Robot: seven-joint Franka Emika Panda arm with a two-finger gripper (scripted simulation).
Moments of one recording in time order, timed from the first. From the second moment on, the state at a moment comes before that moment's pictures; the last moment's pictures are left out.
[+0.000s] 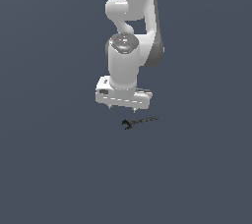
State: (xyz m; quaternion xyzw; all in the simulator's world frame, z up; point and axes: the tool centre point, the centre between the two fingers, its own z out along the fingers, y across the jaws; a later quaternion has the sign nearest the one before) arm 0.006 -0.015 0.165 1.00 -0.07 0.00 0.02
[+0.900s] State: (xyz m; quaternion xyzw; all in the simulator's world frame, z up) arm 0.003 0.021 0.126 0.96 -0.29 0.00 0.01
